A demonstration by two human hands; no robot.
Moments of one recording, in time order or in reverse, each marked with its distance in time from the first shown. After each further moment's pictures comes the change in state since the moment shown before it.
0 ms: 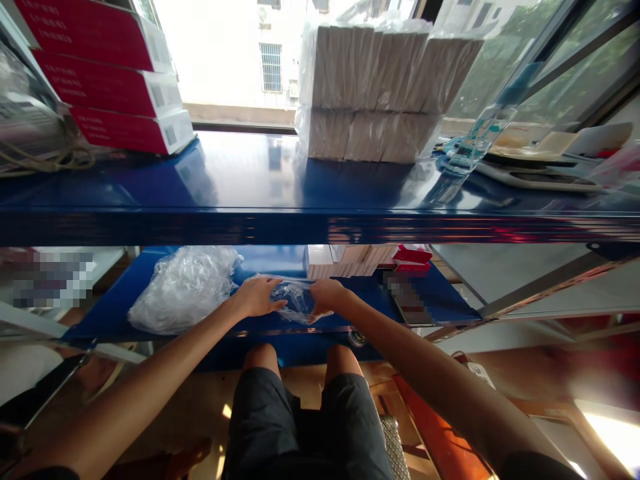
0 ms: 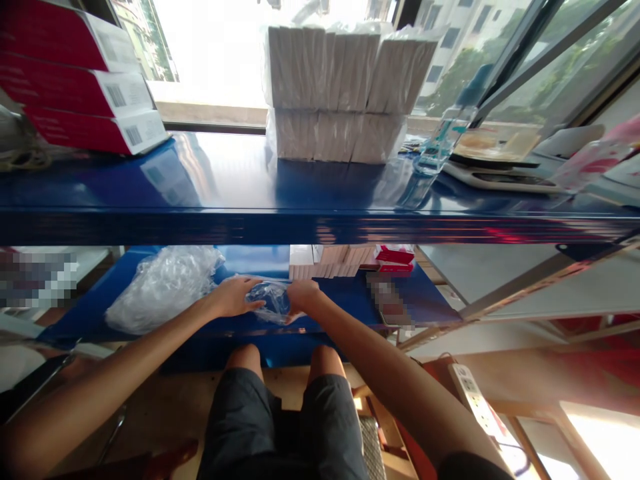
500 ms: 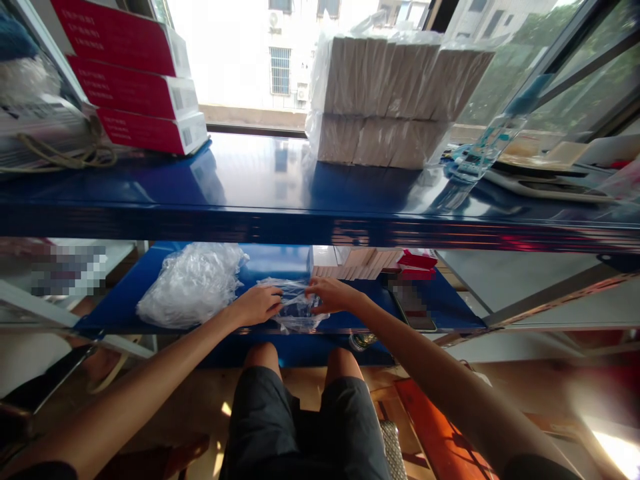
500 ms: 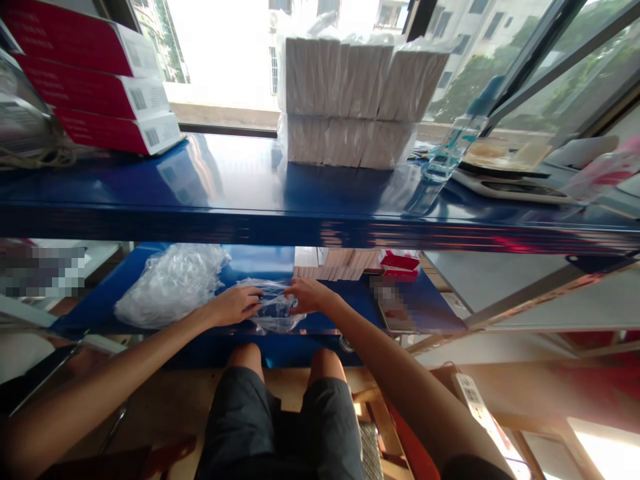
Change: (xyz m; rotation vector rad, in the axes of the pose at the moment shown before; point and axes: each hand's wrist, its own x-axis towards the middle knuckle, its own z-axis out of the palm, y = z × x) left_hand -0.017 -0.013 0.016 -0.048 0.068 0.343; right_hand 0.018 0.035 0.034 0.066 0.346 -0.444
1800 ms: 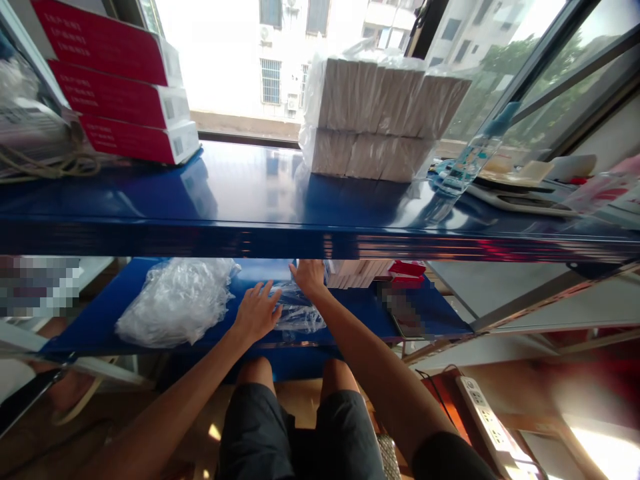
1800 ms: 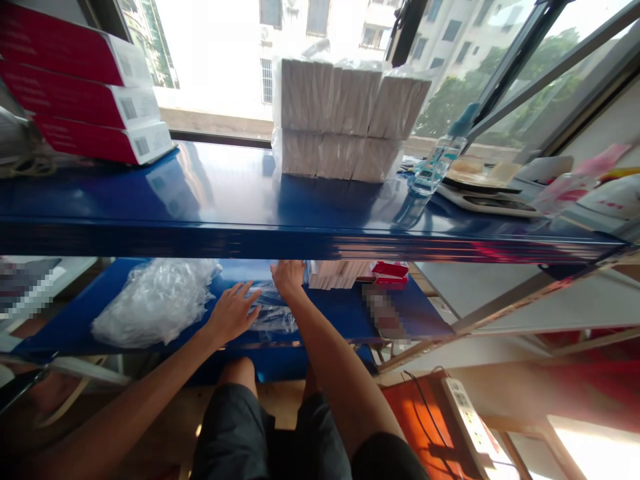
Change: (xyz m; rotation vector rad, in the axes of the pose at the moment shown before) left_hand 0.018 0.027 0.014 0.211 0.176 -0.395; right_hand 0.080 -0.017 -0.025 -0.008 0.305 0.870
